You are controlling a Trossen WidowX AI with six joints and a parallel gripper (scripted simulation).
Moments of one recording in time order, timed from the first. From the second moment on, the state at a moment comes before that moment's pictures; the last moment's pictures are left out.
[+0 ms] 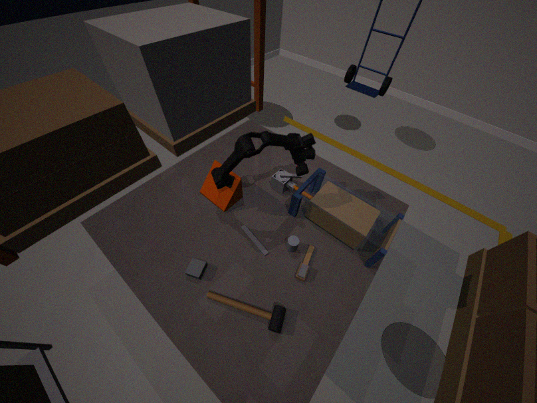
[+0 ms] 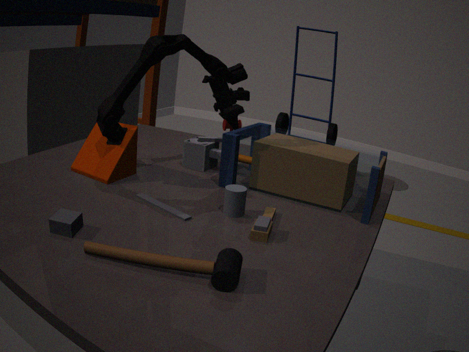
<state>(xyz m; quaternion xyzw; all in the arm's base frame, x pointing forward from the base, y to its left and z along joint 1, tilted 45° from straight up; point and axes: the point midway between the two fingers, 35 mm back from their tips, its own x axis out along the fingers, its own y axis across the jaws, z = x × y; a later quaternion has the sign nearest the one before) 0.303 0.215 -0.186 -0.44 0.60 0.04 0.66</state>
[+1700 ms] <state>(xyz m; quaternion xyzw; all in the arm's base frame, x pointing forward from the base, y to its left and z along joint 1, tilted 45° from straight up) 0.242 0.254 -0.210 -0.43 0.60 0.06 0.67</state>
